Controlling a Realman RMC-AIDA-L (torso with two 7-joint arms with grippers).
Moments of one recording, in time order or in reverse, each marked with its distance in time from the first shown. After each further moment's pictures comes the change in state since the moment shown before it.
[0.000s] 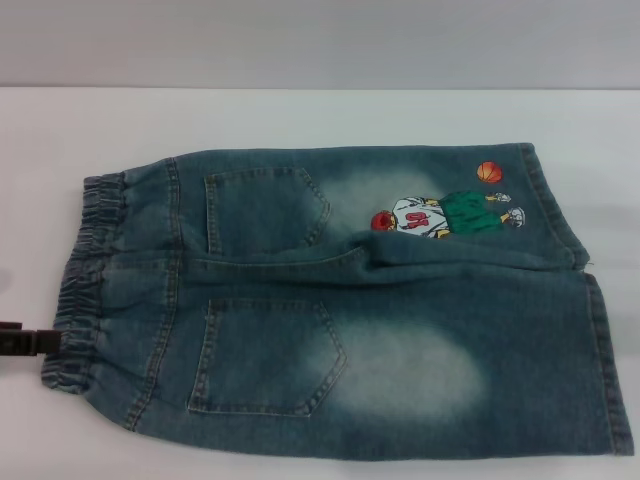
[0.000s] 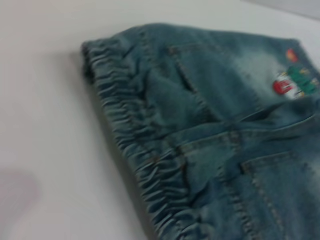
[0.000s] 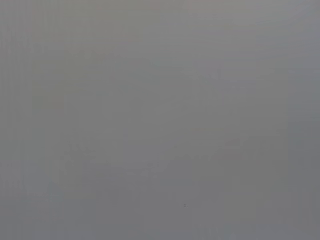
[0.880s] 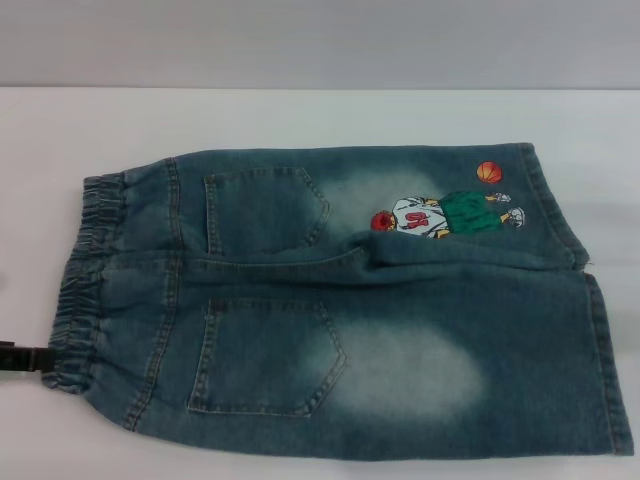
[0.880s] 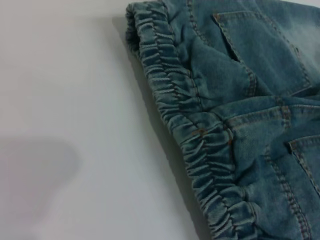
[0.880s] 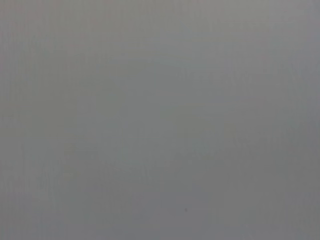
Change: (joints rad) left arm -0.024 -0.008 -0.003 -0.060 0.141 -0.100 -0.002; right arm 0.004 -0.002 0.002 -0.004 0.000 0.000 -0.003
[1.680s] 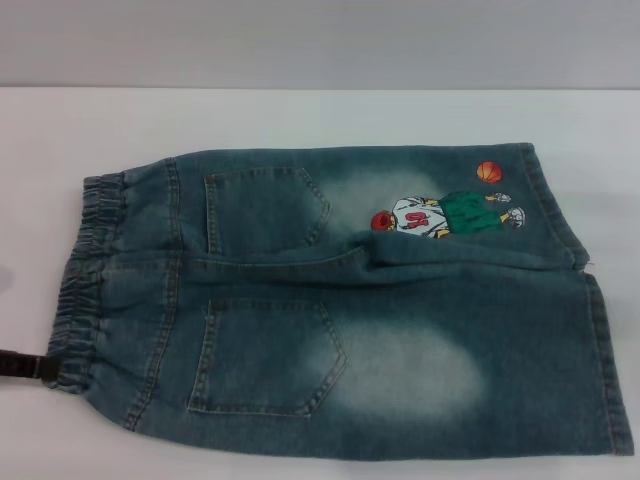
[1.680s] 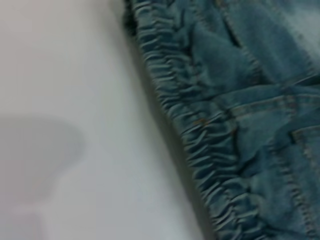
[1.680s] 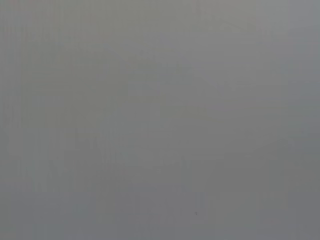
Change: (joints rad) left arm -0.039 0.000 0.000 -0.029 0.065 0.006 -0.027; right arm 0.021 0.000 0.000 -0.026 -0.003 0.038 -0.052
